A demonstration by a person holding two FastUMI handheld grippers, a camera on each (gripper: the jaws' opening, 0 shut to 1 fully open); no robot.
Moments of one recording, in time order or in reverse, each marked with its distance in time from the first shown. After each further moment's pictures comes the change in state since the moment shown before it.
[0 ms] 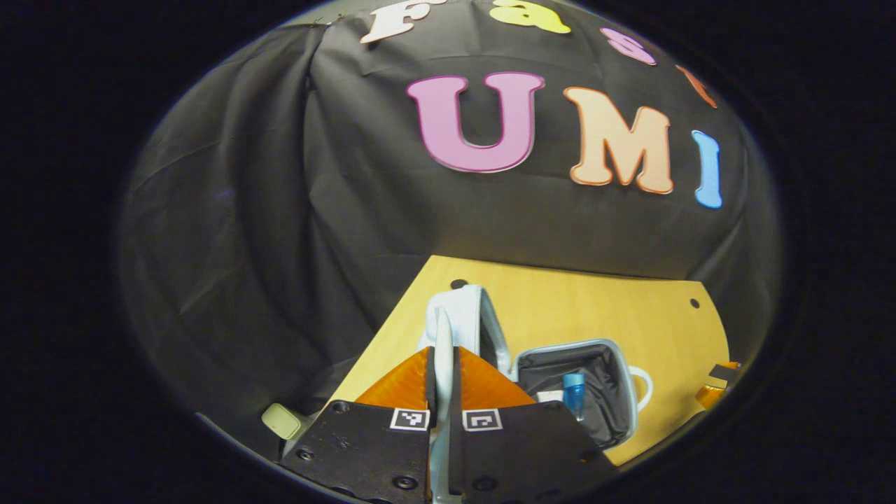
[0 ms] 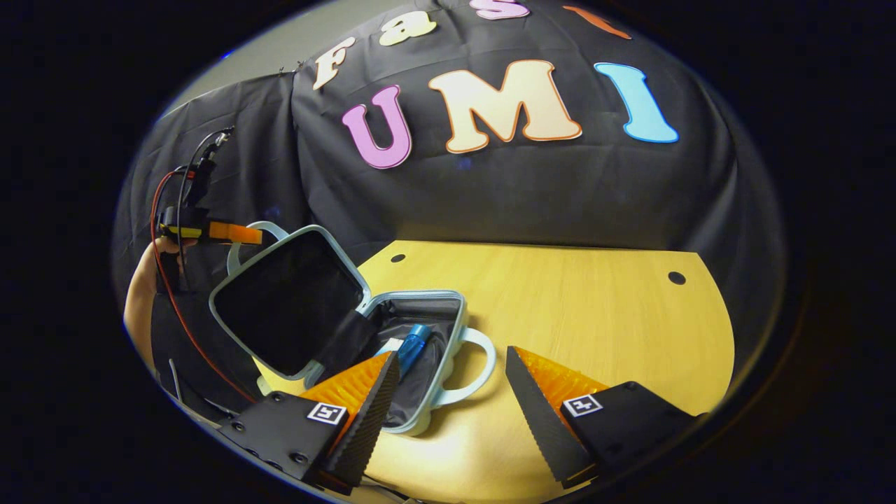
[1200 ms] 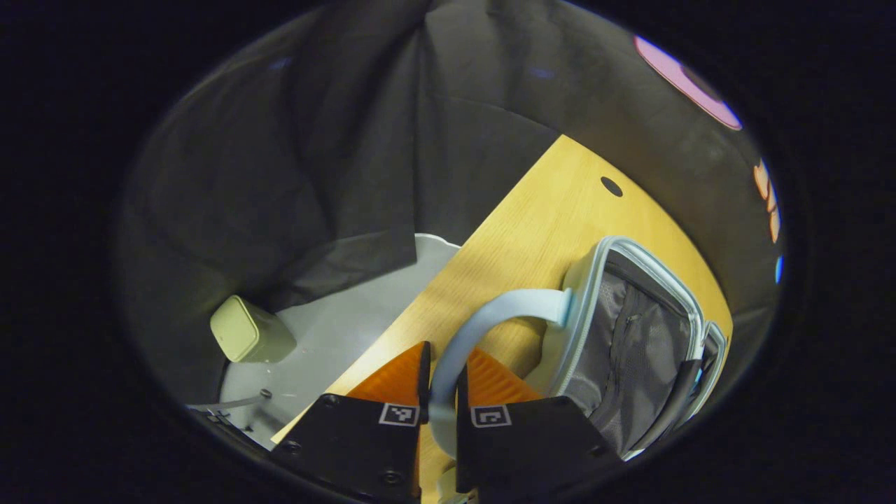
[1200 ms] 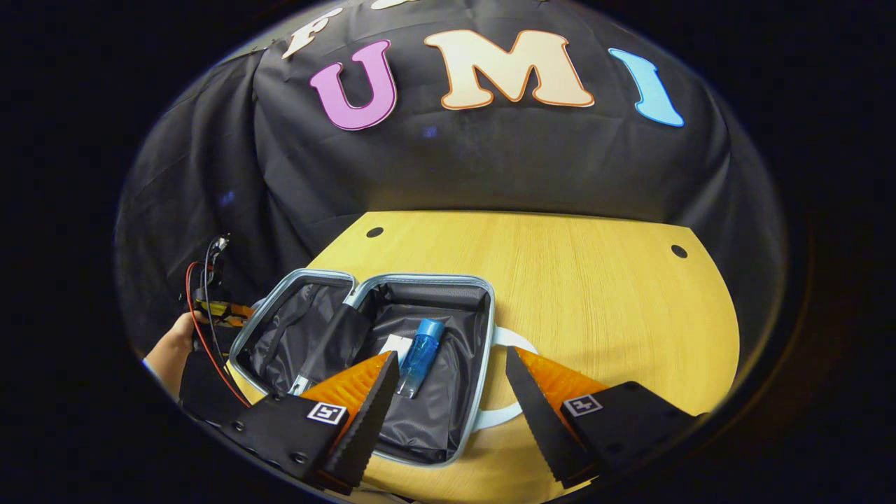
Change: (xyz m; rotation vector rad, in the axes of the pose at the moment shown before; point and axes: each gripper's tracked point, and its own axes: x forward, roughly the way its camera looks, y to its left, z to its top) left arm 0.176 0.220 -0.241 -0.365 0.448 0.095; right arm 0.087 0.083 -0.023 0.018 0.141 -0.178
